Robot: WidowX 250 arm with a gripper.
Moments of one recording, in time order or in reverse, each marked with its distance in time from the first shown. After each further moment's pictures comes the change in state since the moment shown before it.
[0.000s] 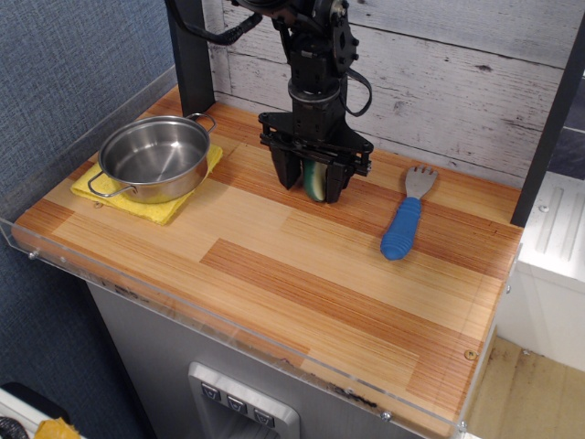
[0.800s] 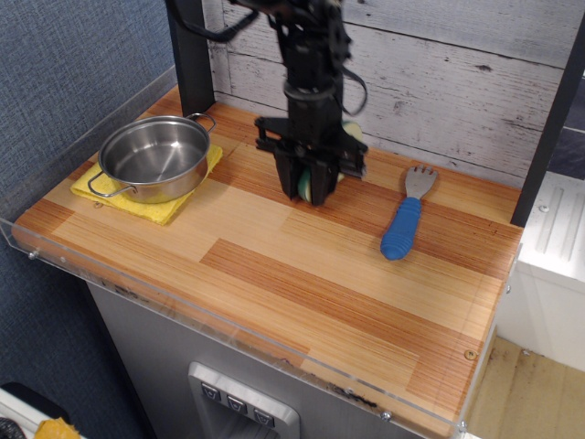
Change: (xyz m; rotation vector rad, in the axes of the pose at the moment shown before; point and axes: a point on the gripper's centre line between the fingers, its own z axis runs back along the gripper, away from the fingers) arm -0.008 0.007 0.010 -0.067 0.081 -0.017
